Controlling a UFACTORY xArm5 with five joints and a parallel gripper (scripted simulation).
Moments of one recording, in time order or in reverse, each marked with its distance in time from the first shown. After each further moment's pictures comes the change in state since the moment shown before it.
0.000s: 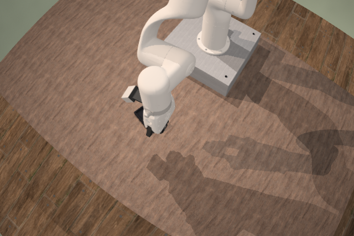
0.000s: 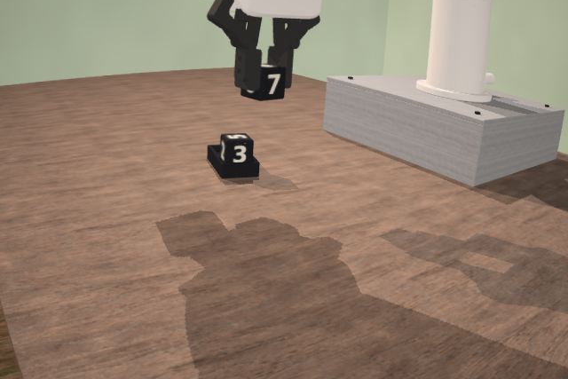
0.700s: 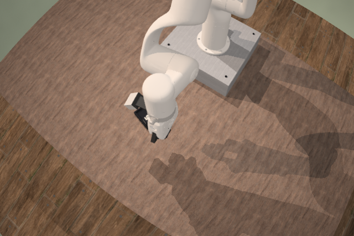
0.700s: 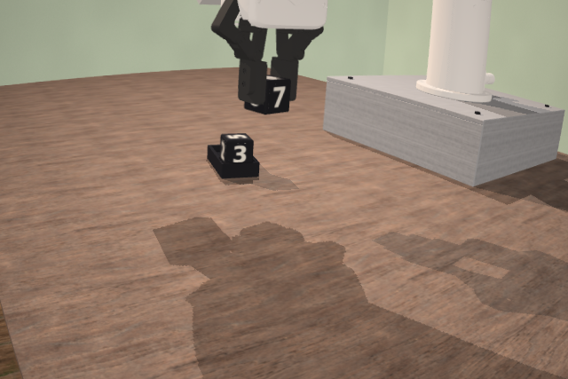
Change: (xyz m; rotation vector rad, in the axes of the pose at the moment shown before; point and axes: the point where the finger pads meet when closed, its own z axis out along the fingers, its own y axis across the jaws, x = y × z) arm -0.016 -0.007 0.009 0.000 0.000 -0.048
